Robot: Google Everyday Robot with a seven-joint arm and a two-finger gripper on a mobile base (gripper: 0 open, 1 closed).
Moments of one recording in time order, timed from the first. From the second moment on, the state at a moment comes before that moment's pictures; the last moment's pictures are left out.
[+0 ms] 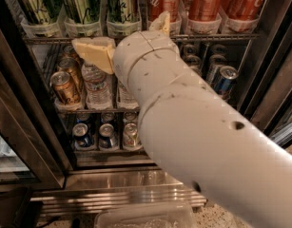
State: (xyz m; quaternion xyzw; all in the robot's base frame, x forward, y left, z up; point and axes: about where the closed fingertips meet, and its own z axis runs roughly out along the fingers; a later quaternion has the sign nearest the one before) arm 0.517 0.028 1.063 -0.17 0.67 0.07 0.72
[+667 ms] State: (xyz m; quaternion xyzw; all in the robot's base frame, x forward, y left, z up) arm 0.531 0.034 1.068 -0.16 0.65 0.04 0.74
